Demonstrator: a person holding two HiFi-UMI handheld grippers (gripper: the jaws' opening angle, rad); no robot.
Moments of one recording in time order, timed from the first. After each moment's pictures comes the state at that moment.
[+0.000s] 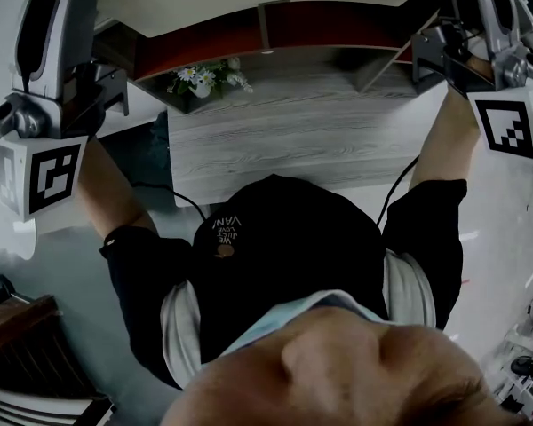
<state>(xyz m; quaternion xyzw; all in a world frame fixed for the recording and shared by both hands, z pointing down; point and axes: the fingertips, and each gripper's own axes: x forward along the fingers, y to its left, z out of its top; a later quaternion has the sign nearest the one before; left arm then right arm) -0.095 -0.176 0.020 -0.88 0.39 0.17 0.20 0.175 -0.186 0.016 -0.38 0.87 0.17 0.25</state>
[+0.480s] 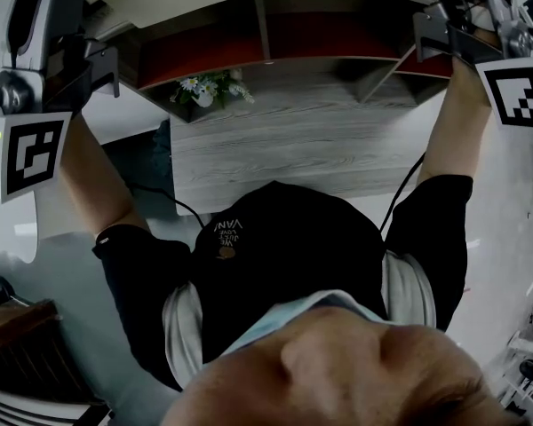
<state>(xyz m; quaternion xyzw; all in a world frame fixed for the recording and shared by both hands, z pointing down) -0.091 -0.191 -0.018 -0.88 0.38 0.18 0.22 0.218 -0.218 0.018 -0.47 0.83 0.07 0.30</state>
